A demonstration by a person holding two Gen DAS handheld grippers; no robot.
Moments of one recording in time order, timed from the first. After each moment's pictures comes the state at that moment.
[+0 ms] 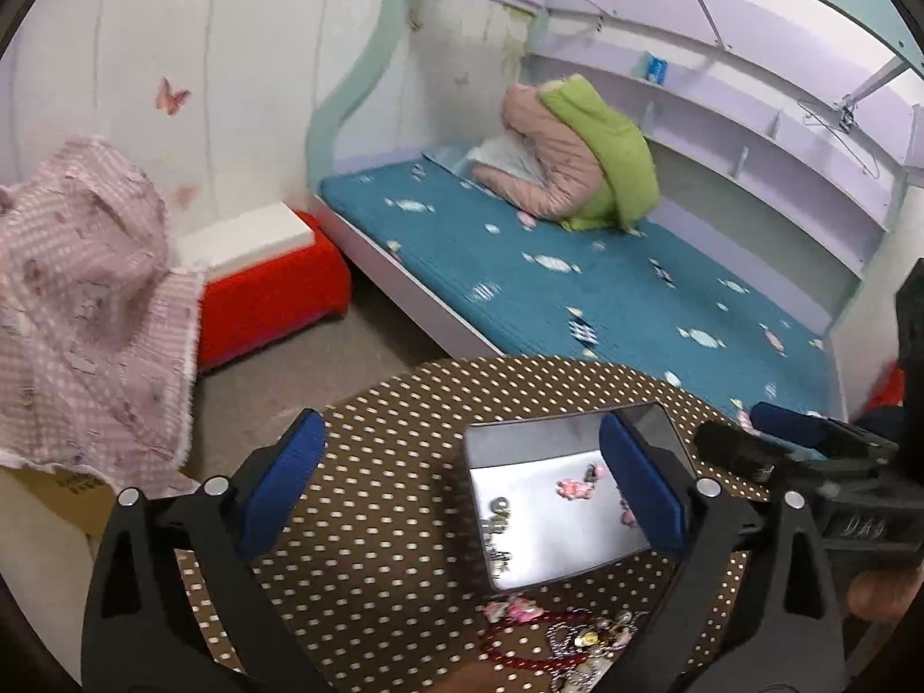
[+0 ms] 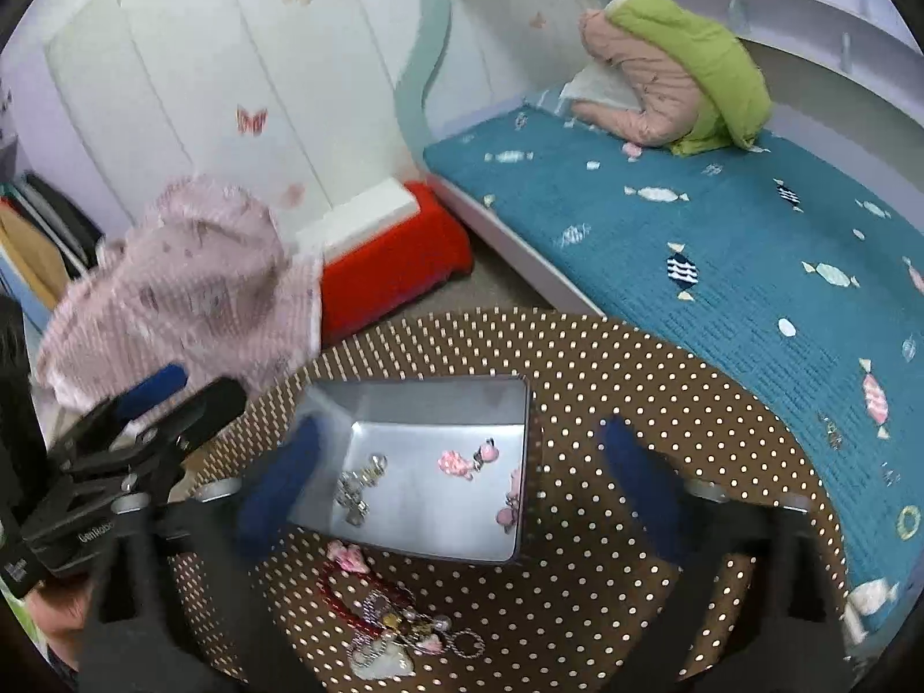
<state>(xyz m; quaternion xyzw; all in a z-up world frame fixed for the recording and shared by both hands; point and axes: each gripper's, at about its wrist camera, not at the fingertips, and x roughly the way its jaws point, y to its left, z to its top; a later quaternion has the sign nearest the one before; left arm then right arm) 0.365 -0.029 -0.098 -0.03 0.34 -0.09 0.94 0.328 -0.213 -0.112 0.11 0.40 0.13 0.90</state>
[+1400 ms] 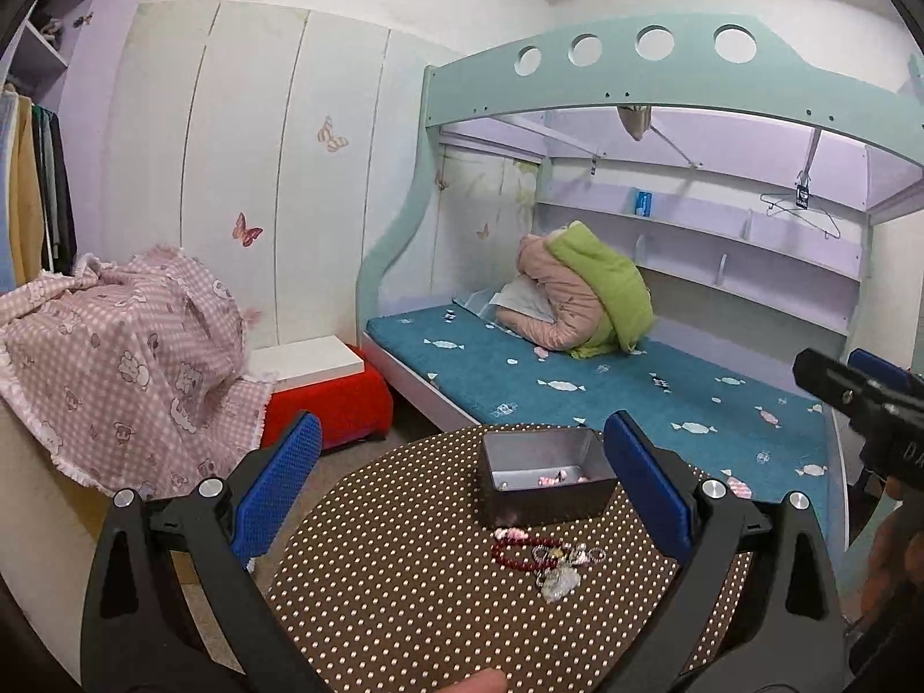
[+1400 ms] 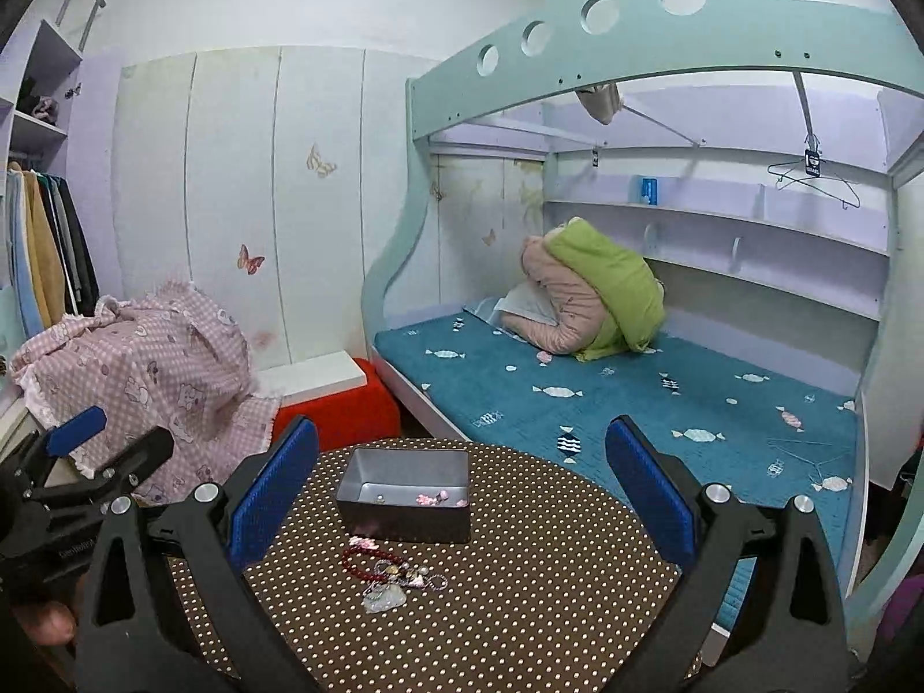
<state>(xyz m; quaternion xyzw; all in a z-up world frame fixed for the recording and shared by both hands) 0.133 0.007 -0.015 -0.02 0.16 -0.05 0.99 0.098 -0.202 -0.010 0.01 0.16 0.04 0.99</state>
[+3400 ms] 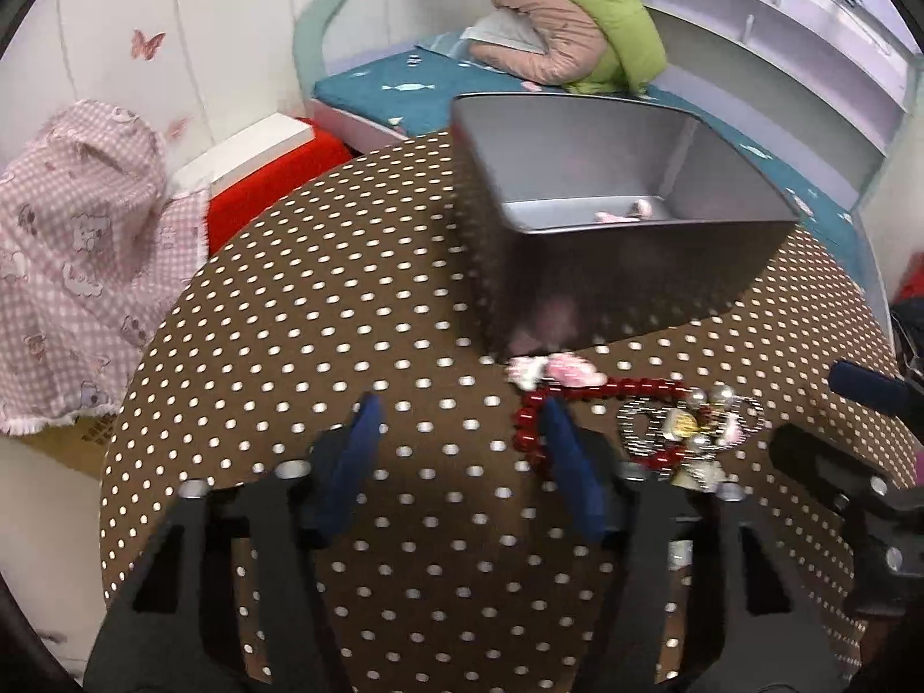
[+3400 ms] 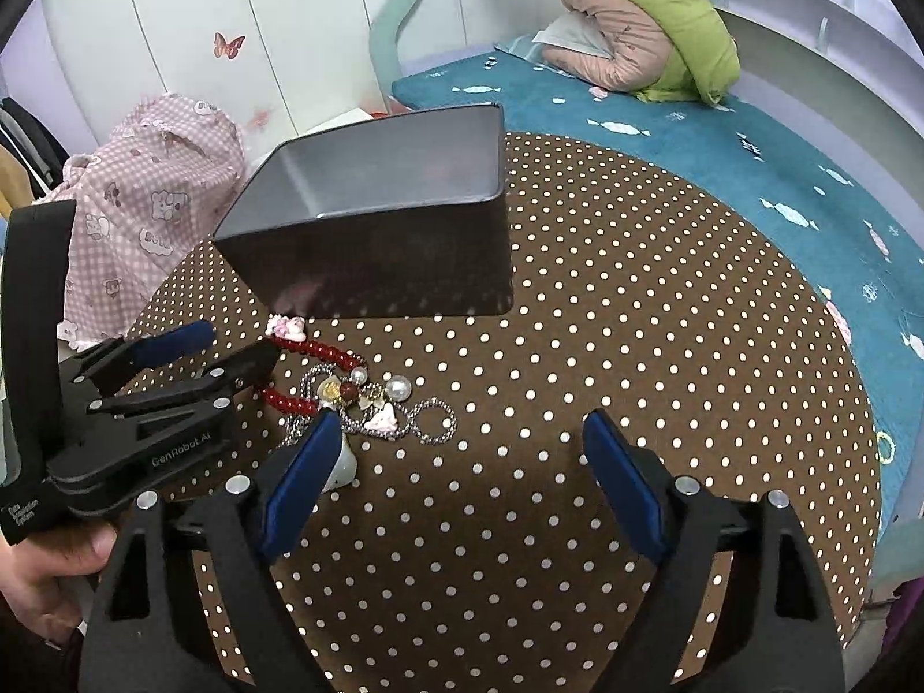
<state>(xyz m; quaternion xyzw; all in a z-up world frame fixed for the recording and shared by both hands) 0.319 -0.043 -0.216 0.05 0.46 -0.09 0.88 0.244 -0.193 -0.191 0.04 0.46 0.09 0.88</state>
